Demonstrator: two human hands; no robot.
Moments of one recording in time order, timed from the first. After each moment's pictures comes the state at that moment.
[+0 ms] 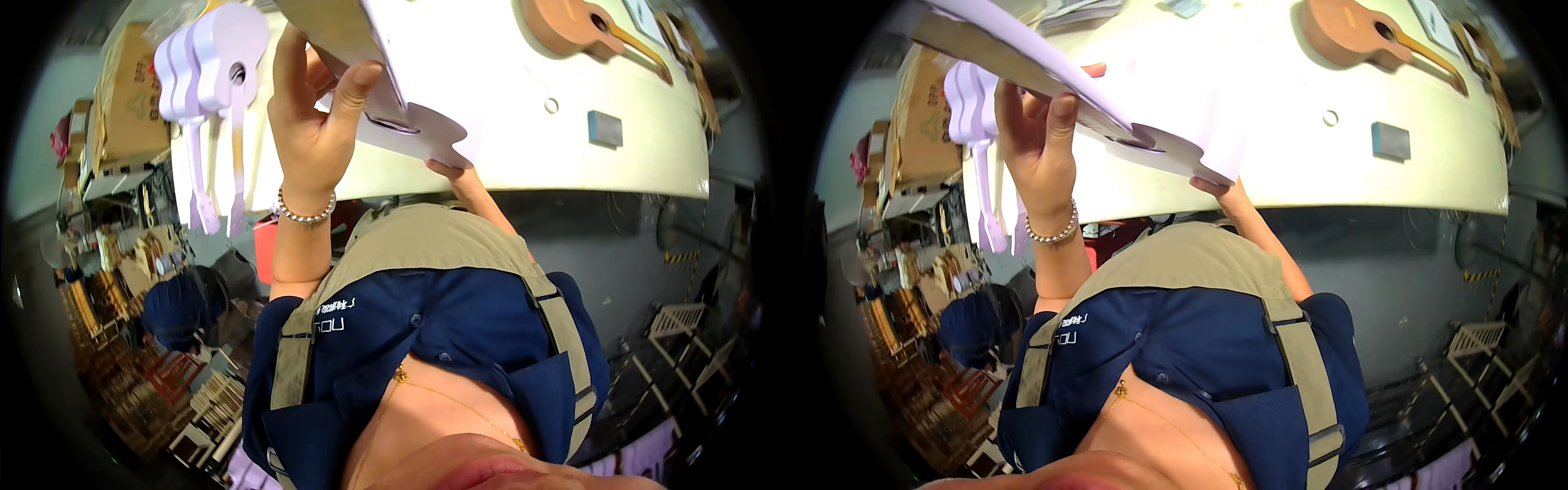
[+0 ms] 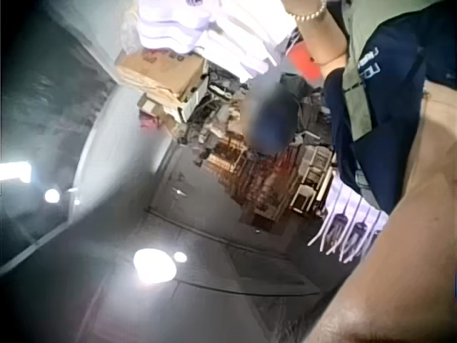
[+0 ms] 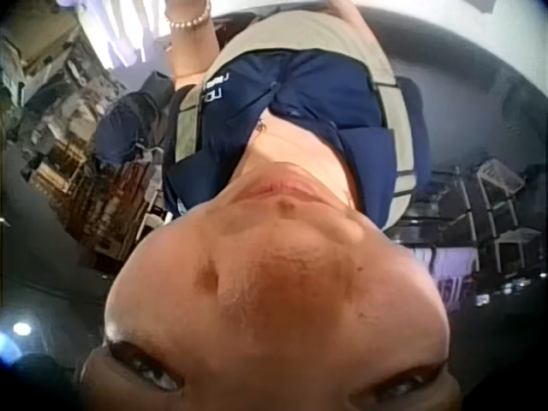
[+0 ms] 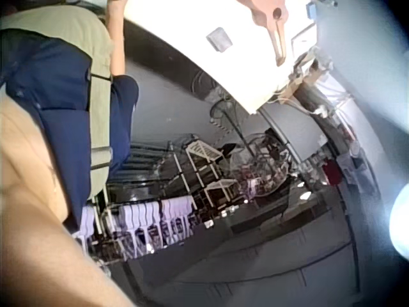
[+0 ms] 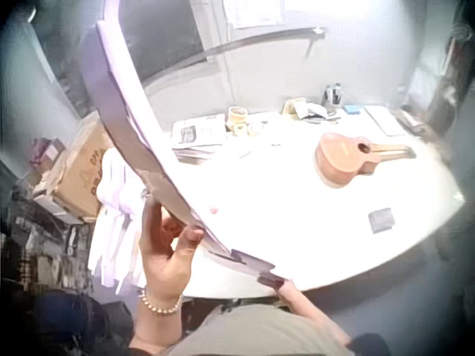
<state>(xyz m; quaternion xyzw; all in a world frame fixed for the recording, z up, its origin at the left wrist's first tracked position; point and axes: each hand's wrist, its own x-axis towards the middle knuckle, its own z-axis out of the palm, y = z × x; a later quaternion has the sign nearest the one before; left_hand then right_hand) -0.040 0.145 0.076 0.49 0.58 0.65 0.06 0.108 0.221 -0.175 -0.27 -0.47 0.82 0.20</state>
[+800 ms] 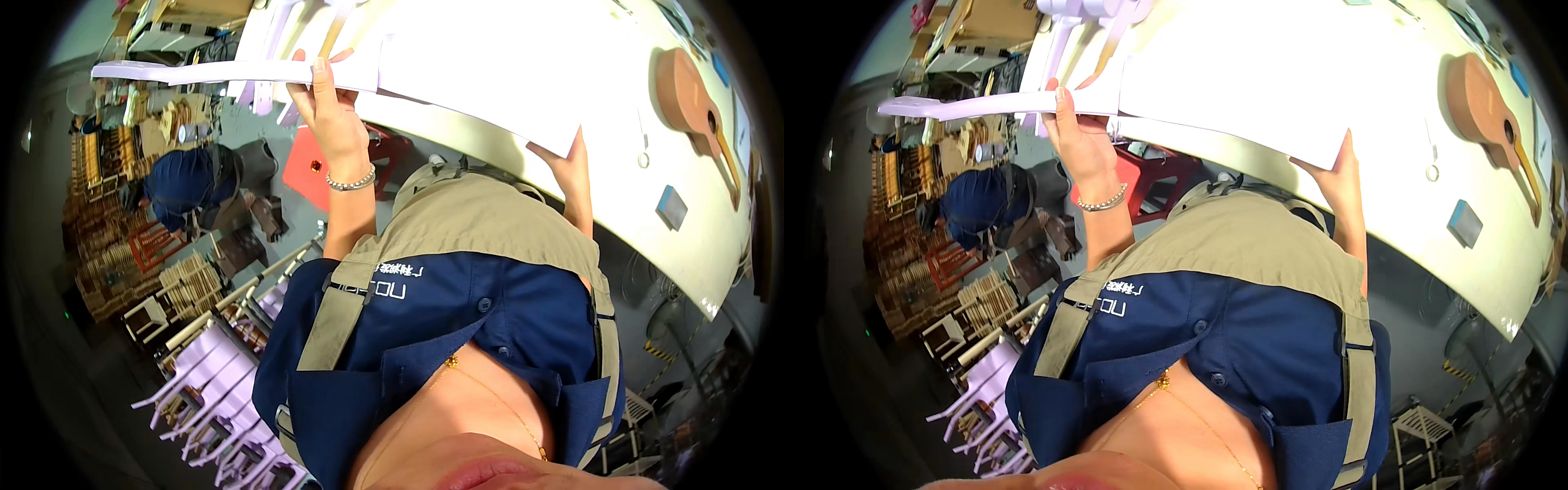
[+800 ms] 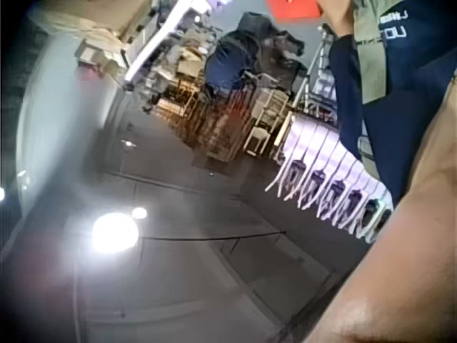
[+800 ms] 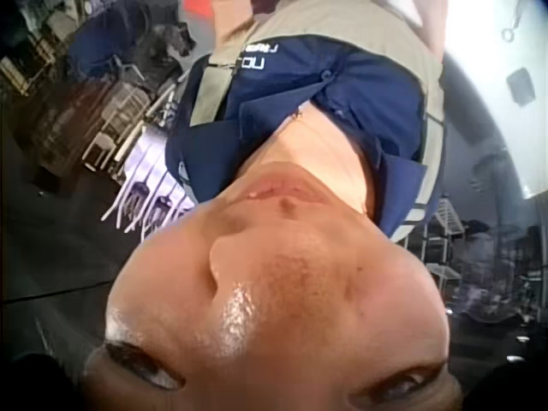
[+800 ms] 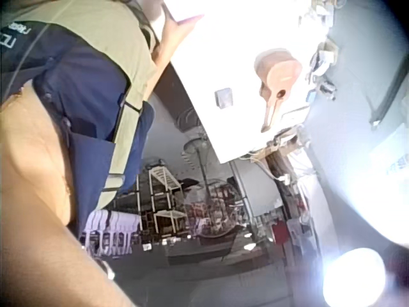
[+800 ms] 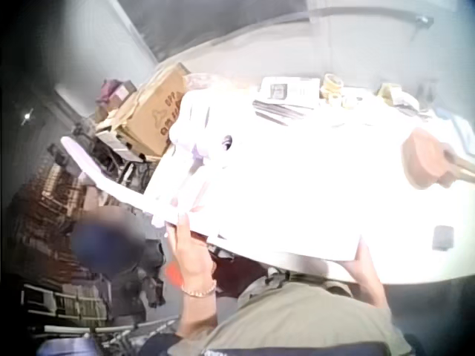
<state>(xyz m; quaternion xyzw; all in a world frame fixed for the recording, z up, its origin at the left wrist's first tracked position) -0.063 0.014 0.007 0.04 0.56 0.82 -0.06 0.096 0.244 -0.093 -0.27 -0.76 0.59 0.11</state>
